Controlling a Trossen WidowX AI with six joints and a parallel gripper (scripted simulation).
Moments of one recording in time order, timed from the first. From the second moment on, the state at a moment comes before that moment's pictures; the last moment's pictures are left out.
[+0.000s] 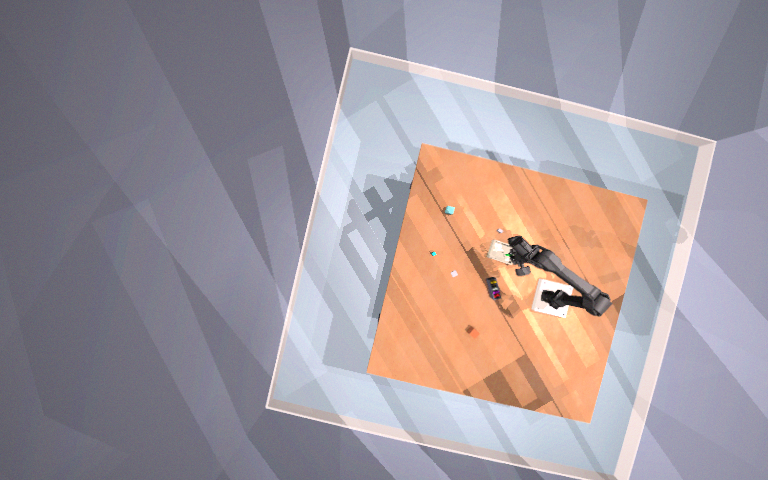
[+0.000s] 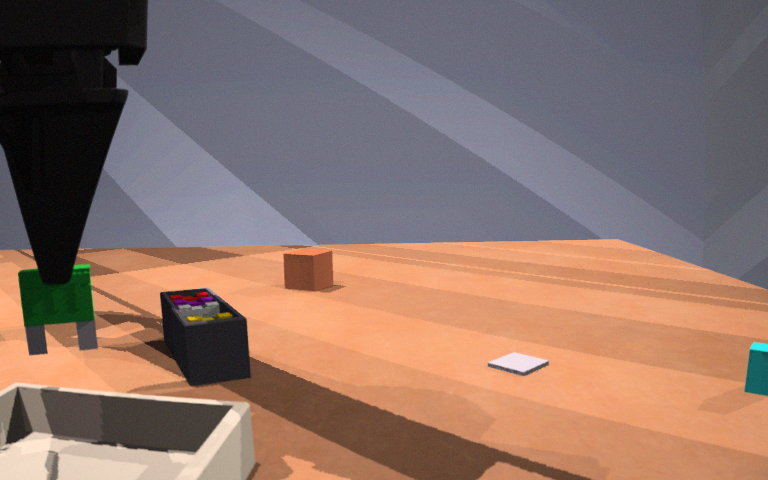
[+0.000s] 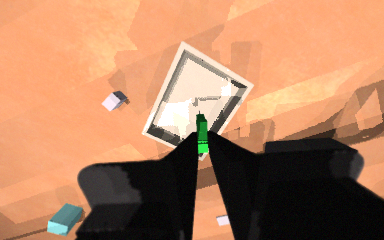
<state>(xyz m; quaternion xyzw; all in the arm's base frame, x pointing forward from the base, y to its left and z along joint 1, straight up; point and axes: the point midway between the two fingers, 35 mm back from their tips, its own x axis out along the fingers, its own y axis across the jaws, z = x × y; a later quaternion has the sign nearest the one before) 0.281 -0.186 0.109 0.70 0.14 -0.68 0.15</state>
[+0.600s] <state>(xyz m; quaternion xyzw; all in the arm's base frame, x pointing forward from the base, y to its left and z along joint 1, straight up) 0.281 -0.195 0.090 0.70 0.14 -0.68 0.16</state>
